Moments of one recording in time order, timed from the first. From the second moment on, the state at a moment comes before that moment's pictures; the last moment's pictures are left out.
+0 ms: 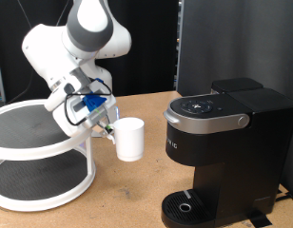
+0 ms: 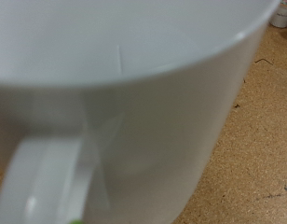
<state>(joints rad) 0.06 -0.32 -0.35 -2.80 1.12 2.53 -1.39</state>
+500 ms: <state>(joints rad) 0.10 -0.19 -0.33 -2.78 1.26 2.58 -1.49</state>
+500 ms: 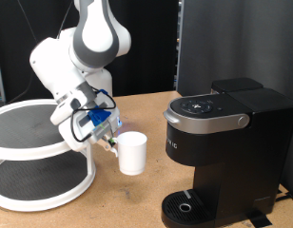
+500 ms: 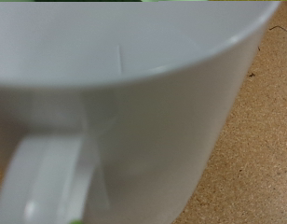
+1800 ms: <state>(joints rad) 0.11 -0.02 -0.27 -2.70 1.44 2.61 -1.59</state>
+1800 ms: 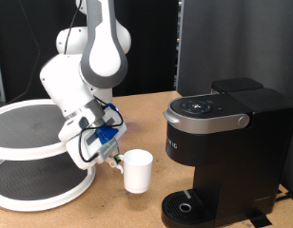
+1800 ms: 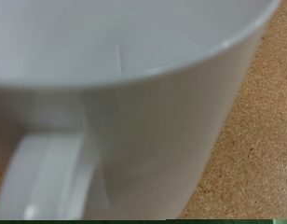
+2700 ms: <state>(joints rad) 0.11 0.05 -0.20 -2.64 1.53 2.61 -1.59</state>
